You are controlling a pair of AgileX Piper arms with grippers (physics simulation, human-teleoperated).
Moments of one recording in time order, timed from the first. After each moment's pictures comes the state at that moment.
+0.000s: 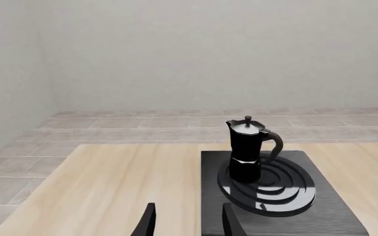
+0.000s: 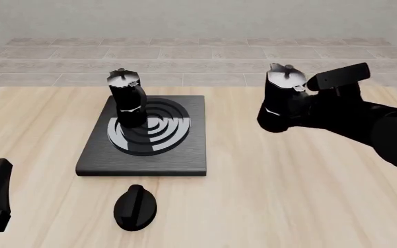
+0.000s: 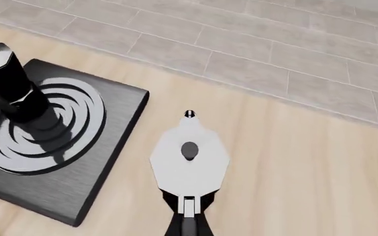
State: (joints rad) left arm 0.04 0.00 -0.01 -0.03 0.03; right arm 0.27 1.27 -0.68 -0.06 -0.07
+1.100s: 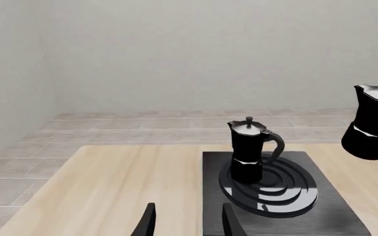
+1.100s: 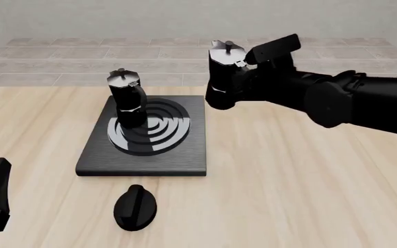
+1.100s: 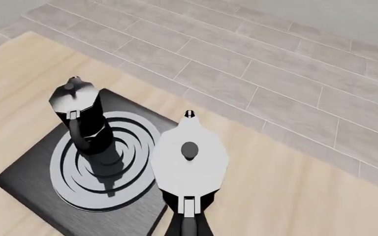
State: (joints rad) left arm 0.05 0.00 -0.01 -0.03 0.04; right arm 0.49 1.52 -0.98 -0.08 -0.06
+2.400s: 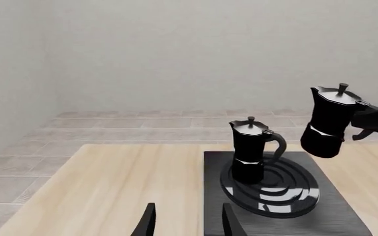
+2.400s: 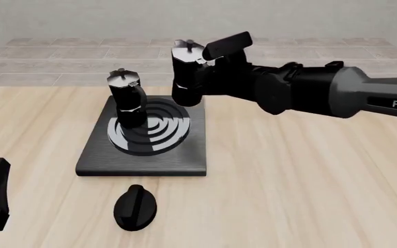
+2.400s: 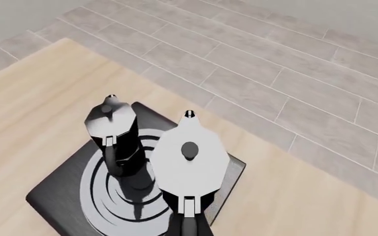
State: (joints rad) left arm 0.06 0.00 -0.01 -0.03 0.03; right arm 0.60 1.73 -1.21 -0.07 -0.02
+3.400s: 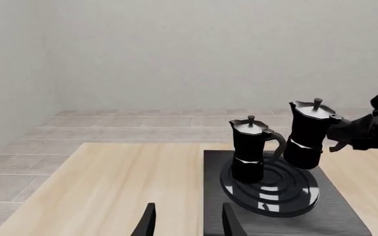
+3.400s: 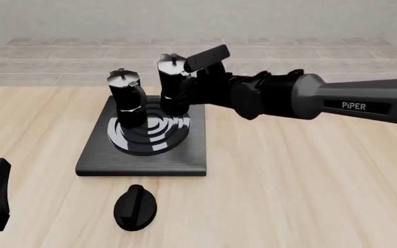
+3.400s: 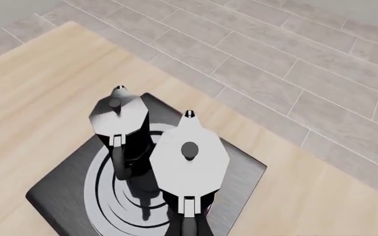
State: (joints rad) left arm 0.06 0.00 -0.01 -0.02 0.03; right arm 0.64 1.87 -1.30 -0.07 -0.02
